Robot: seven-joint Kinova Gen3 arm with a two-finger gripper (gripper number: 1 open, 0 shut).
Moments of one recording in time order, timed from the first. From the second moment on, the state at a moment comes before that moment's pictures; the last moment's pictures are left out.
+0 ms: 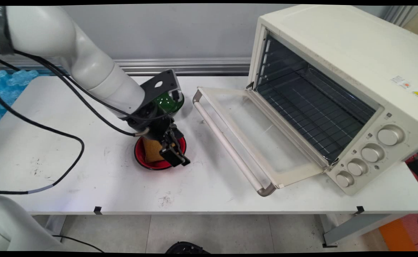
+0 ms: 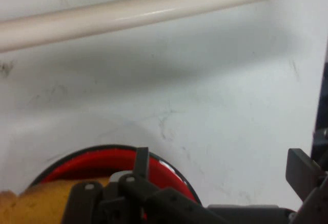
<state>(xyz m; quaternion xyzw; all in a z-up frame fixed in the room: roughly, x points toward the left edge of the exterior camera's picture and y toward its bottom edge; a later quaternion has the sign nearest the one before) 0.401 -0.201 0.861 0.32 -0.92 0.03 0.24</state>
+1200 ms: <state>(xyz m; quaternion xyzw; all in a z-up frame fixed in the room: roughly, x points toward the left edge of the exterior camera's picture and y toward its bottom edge) 0.377 -0.244 0.795 0.37 -0.89 0.05 0.27</state>
